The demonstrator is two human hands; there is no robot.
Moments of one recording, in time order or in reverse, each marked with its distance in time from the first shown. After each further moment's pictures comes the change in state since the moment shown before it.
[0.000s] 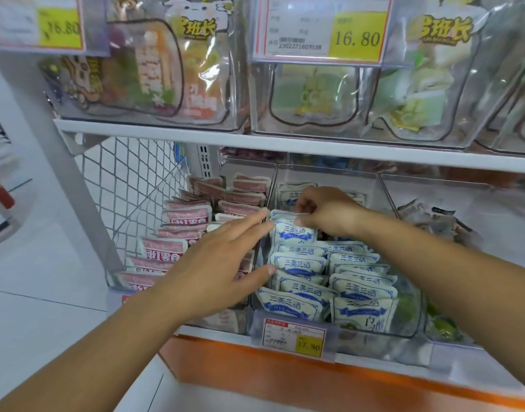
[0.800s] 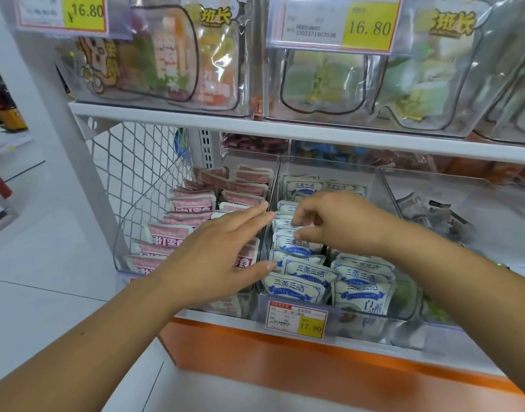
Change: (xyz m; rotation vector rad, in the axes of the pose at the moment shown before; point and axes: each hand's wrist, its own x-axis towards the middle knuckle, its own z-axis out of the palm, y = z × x) left_hand -0.013 -0.002 -0.004 0.024 -0.021 0.013; right_hand -0.062 -0.034 -0.006 -0.274 -0.073 -0.131
